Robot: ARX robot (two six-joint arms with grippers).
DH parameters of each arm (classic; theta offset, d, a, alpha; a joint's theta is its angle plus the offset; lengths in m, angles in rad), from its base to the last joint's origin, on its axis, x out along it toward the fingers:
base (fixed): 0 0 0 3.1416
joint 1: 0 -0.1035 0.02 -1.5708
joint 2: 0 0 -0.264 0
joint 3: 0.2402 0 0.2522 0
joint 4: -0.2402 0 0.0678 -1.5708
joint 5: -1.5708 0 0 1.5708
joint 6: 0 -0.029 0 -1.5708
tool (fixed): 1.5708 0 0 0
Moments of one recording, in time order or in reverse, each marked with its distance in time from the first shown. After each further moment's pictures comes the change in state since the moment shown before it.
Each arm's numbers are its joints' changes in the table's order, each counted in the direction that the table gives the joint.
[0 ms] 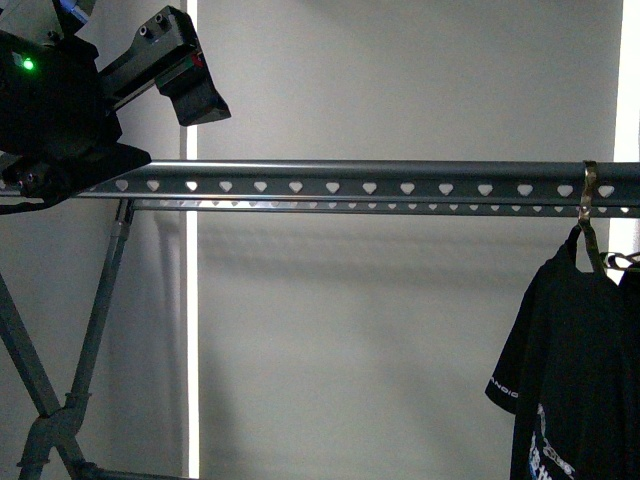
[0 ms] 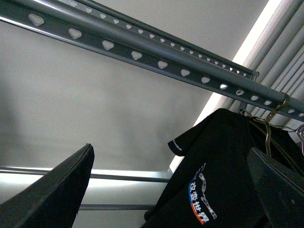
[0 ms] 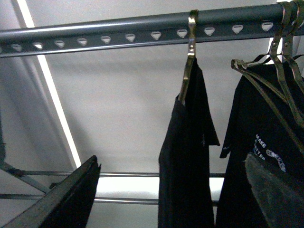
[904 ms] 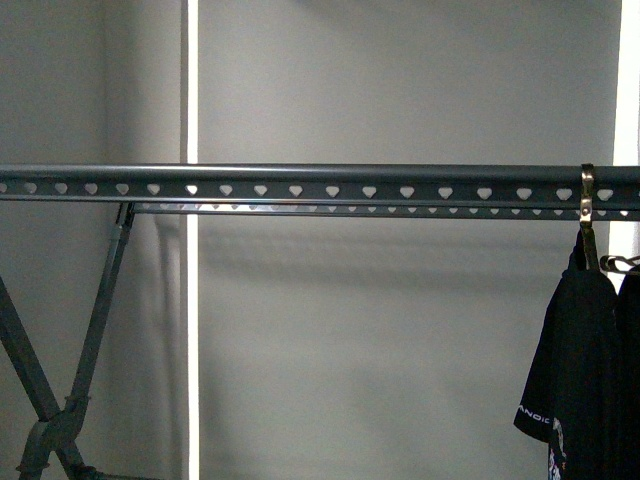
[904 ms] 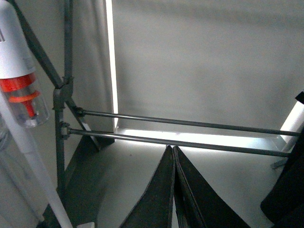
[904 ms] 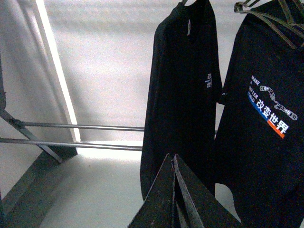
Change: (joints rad) left arm -0.158 0.553 -0.912 0.205 0.167 -0.341; right arm -0.084 0.717 -0.393 -0.468 -0.048 0.083
